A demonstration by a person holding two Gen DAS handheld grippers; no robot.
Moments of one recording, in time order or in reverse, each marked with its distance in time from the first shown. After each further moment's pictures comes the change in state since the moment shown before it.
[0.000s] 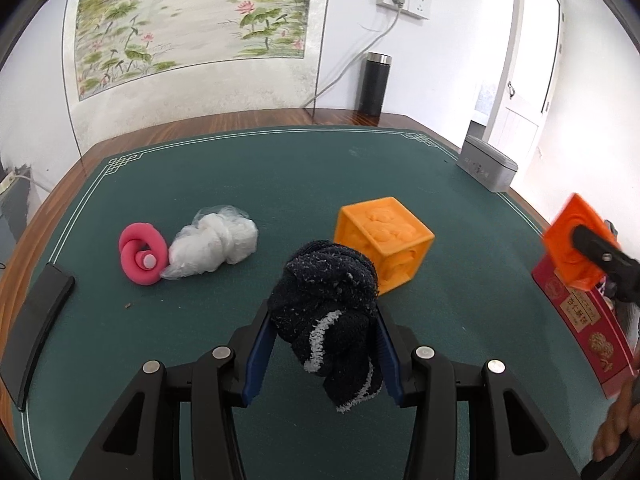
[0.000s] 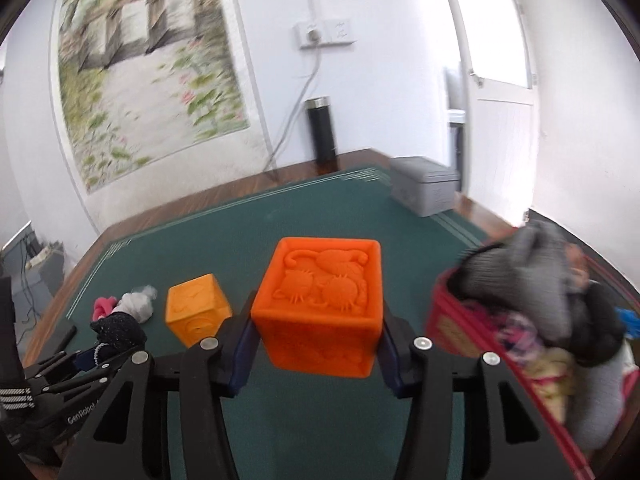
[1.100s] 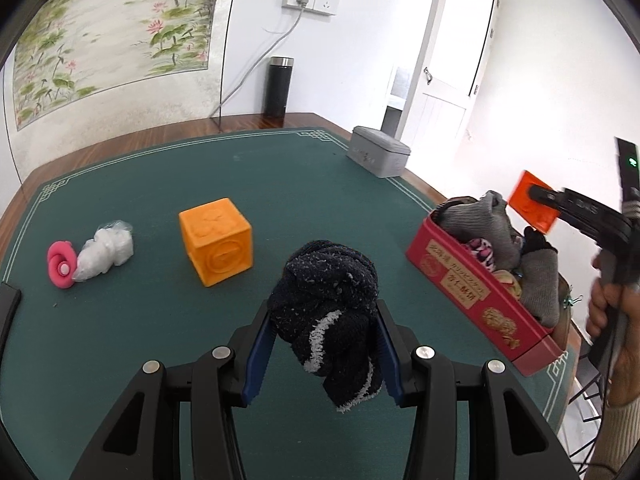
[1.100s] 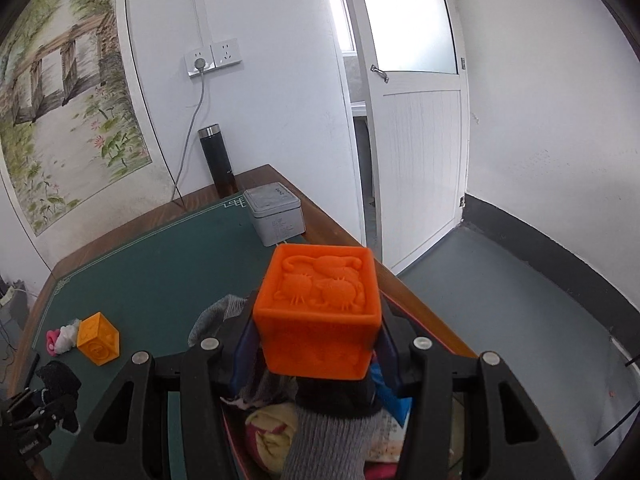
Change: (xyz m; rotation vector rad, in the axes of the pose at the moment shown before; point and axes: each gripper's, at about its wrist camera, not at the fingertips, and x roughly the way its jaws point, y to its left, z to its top) left arm -0.047 -0.095 -0.004 0.092 0.011 -0.215; right arm -0.018 -0.167 0.074 0.074 0.067 -0.136
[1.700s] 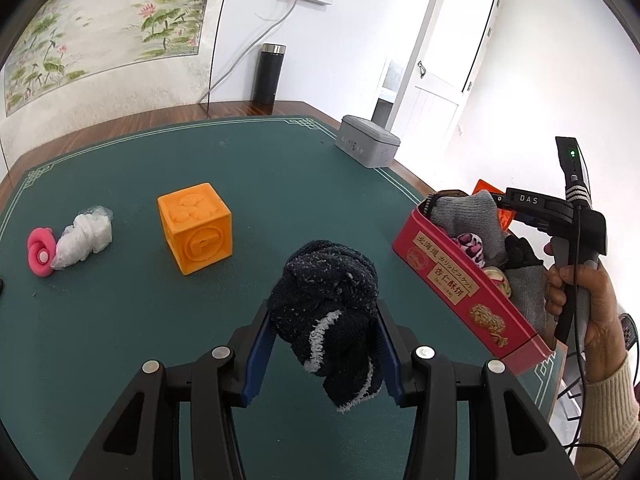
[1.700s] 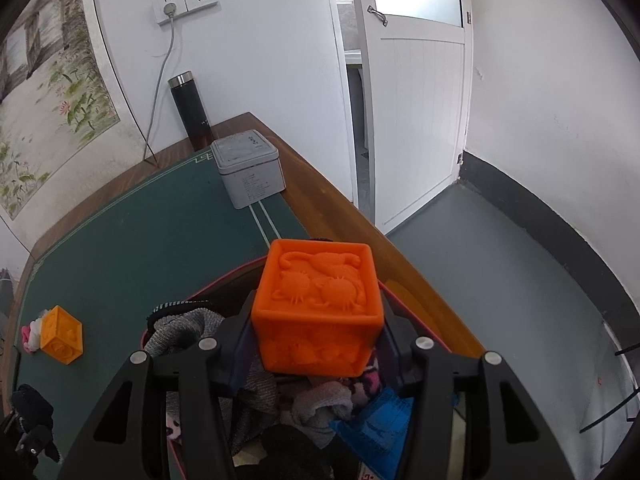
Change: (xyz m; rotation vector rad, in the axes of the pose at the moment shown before) left arm 0.012 -0.003 0.000 -0.019 0.040 -0.055; right arm 0.066 -0.015 0.001 0.018 0.158 -0.015
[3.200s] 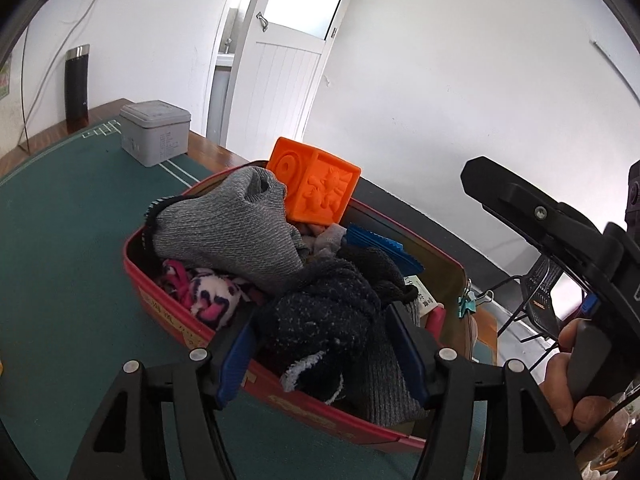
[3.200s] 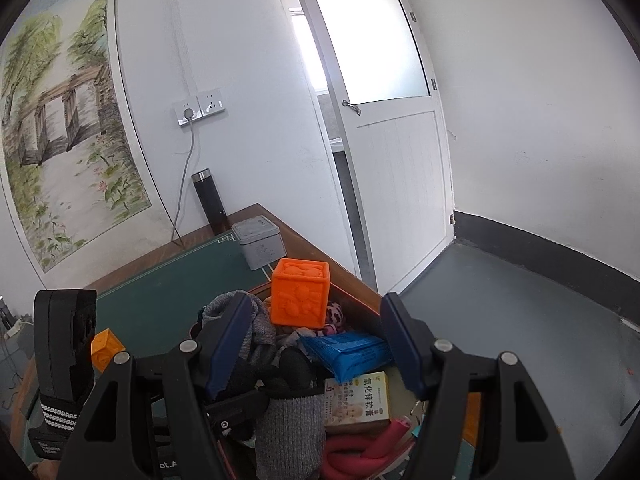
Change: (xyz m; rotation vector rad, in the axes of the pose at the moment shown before) left arm 0.100 -0.174 0.029 0.275 0.114 -0.353; right arm -0.127 -0.033 -0.065 0.084 -0.336 0.039
